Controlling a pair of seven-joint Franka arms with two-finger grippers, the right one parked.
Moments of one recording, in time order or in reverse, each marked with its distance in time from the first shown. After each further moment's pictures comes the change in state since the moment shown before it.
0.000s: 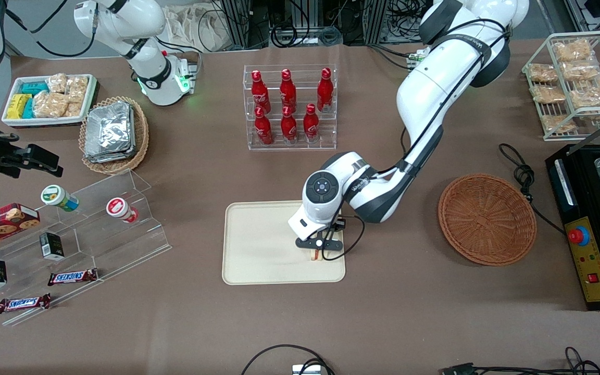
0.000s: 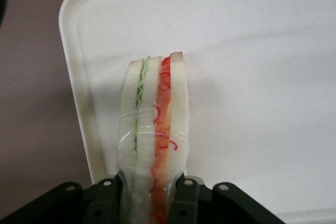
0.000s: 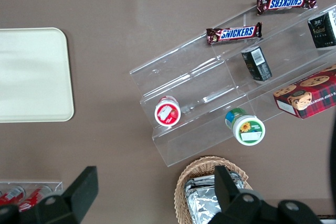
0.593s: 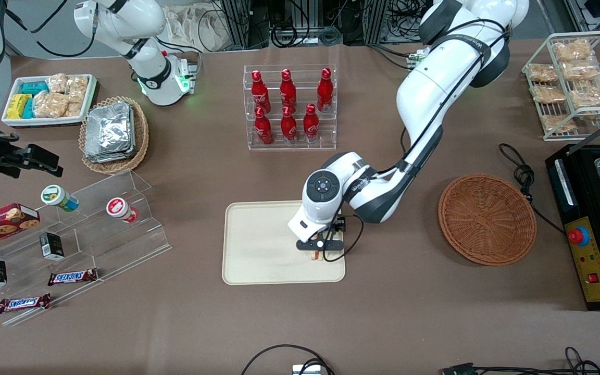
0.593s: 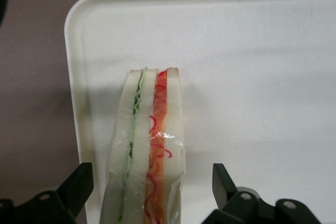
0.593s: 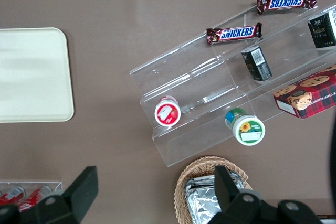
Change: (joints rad) arm 0.001 0.000 0.000 0.015 0.000 0.031 -0.092
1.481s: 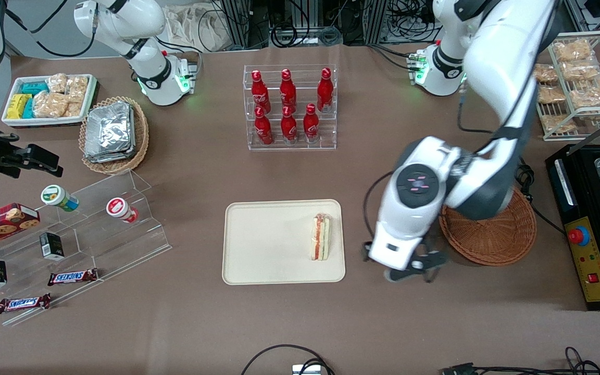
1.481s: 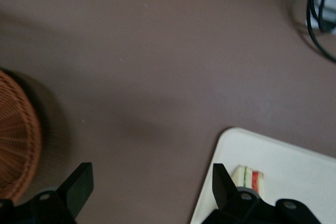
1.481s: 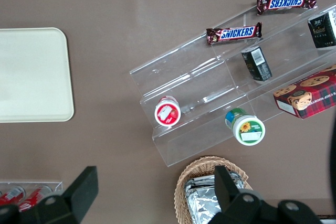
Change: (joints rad) arm 0.246 -0.267 0.006 0.050 -0.016 -0.261 -0.083
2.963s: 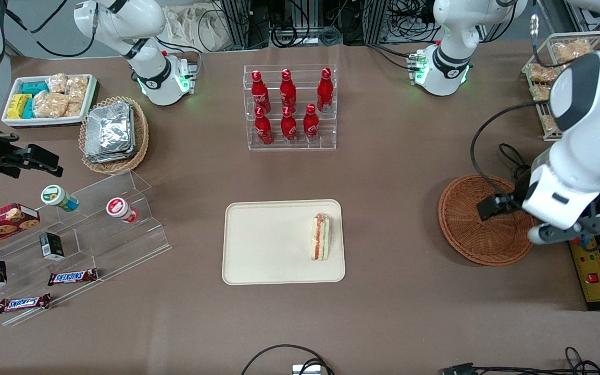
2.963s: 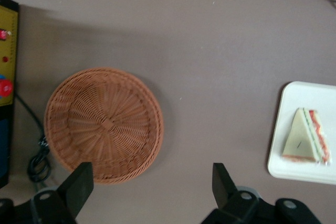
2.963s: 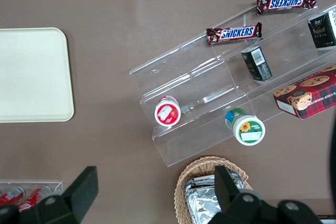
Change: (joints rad) arm 0.185 -0.451 0.206 -0.263 -0.347 -0.175 0.614
